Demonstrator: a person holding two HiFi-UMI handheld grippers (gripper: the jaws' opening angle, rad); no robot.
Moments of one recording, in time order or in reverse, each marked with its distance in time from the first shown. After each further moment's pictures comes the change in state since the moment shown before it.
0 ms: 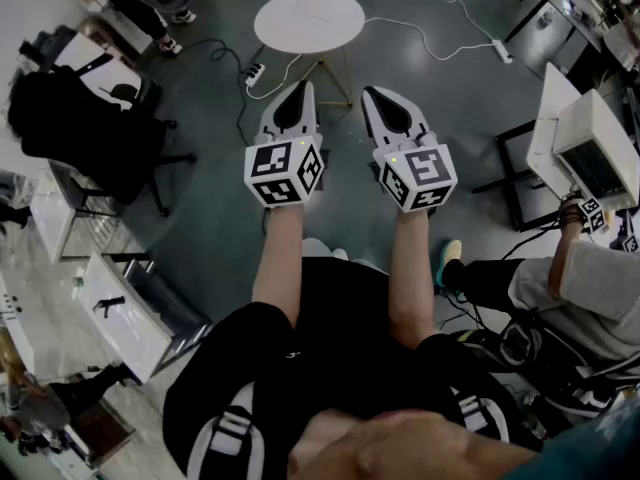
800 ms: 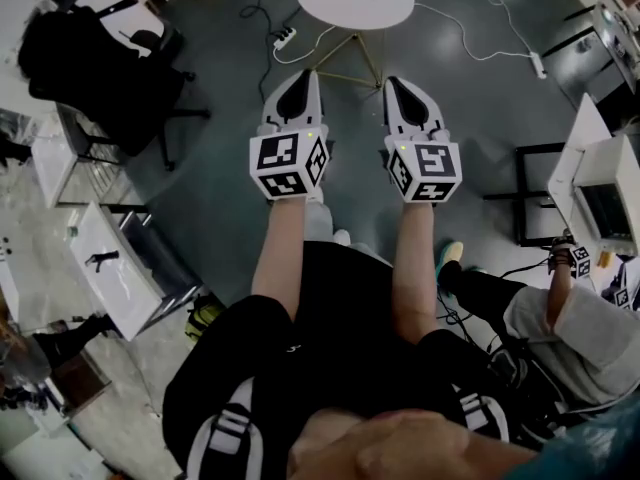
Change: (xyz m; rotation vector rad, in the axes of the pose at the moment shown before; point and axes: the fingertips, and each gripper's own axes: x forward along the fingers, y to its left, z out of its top) left arm -0.018 0.103 -0.018 0.006 0.024 0.170; right arm 0.077 0.023 -0.051 -0.002 0.091 -0.031
